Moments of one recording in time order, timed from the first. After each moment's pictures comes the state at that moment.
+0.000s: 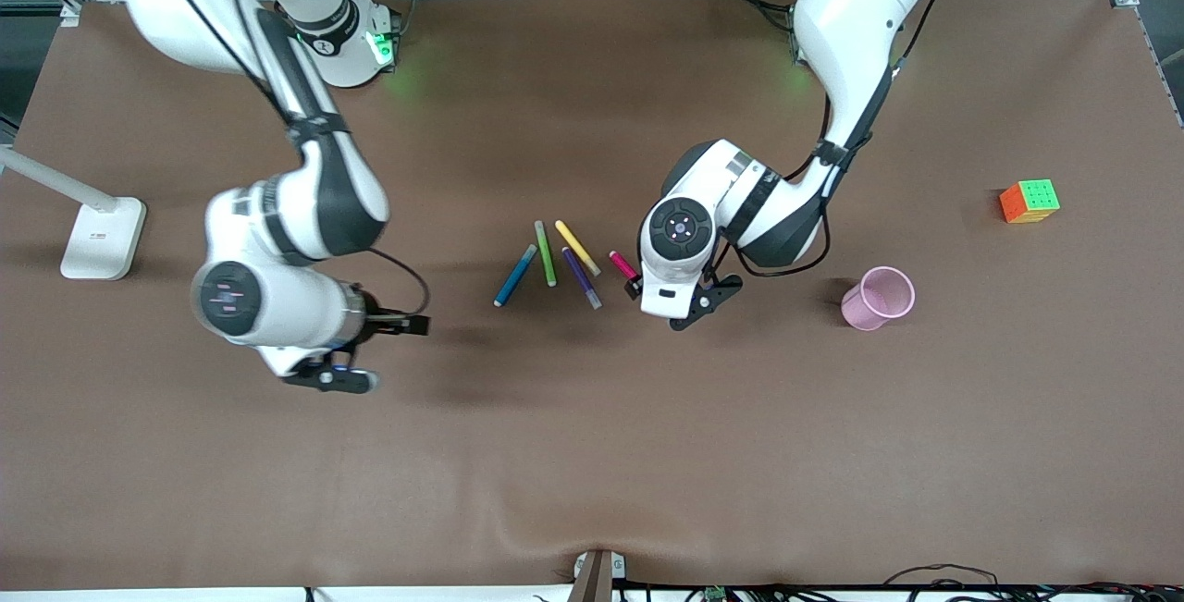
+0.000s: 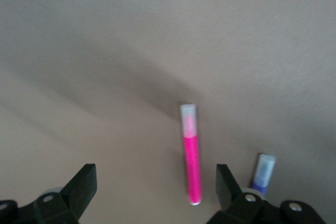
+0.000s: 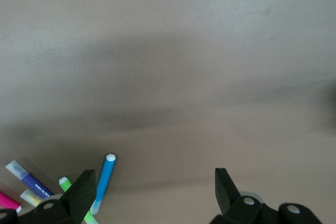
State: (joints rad) left arm -0.49 0.70 -0.21 -1.48 0.07 2.01 -1.32; right arm 0.35 0.61 -0.05 -1.44 0.18 1.89 0.38
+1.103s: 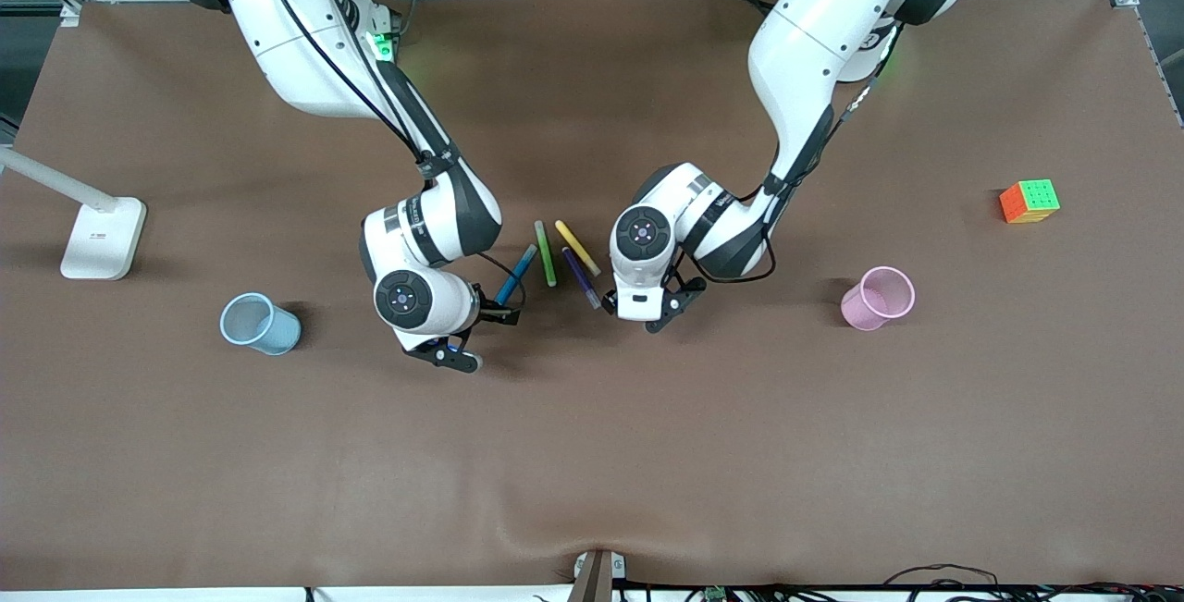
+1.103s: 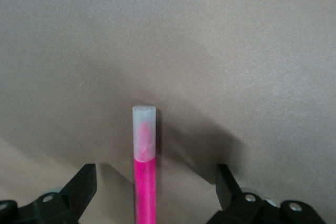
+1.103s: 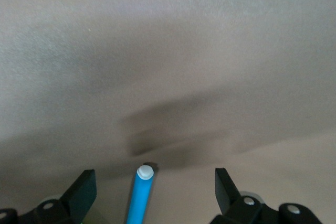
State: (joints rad) left arm -0.57 0.85 -0.18 -1.47 0.11 2.20 -1.49; right arm 0.50 0.75 -0.05 -1.53 0.24 2.07 0.62
